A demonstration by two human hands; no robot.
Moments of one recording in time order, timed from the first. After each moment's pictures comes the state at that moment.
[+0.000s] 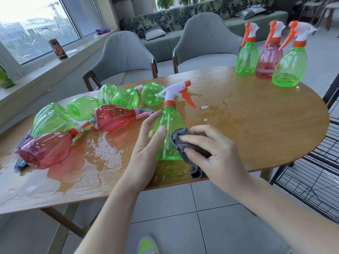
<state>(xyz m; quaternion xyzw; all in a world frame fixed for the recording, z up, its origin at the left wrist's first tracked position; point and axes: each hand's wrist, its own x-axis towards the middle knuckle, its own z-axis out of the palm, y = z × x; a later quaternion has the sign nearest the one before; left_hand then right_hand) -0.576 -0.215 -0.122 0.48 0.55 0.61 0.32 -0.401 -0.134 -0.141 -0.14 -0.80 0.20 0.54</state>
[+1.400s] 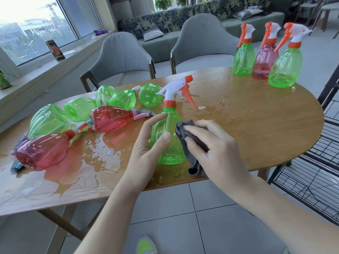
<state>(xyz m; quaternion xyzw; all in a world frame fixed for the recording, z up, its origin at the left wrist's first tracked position) -0.570 -0.220 -0.120 0.54 0.56 0.58 0.25 -0.402 -0.133 -0.136 -0.22 -0.80 0.13 0.55</state>
